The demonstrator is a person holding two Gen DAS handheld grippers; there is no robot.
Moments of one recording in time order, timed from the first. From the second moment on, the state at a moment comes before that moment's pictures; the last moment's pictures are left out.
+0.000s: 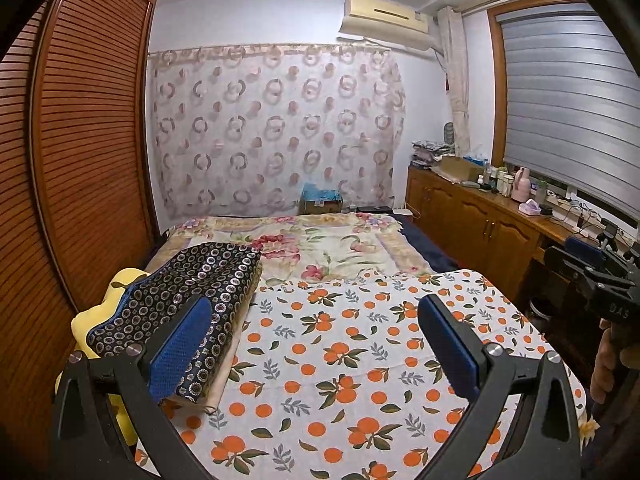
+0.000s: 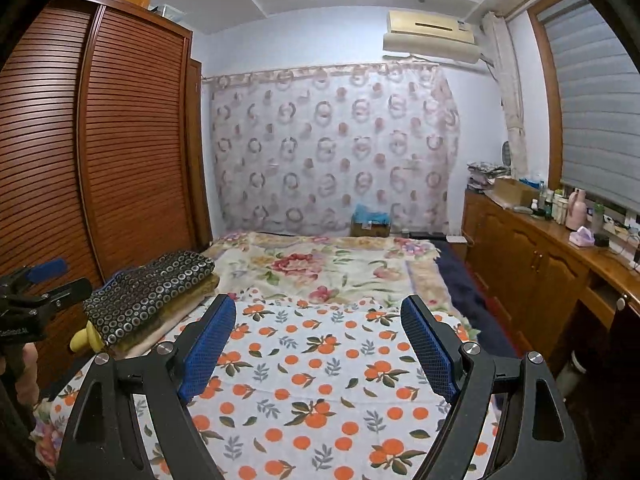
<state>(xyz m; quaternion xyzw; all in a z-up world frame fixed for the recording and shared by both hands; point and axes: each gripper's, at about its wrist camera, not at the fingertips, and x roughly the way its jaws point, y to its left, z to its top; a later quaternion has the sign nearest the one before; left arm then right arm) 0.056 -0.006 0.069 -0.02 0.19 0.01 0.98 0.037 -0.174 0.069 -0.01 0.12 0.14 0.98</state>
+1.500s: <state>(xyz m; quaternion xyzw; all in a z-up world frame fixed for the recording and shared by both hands) 0.054 -0.002 0.068 -0.02 0.19 0.02 0.98 0.046 -0.191 0.071 -0.02 0.13 0.14 0.98</state>
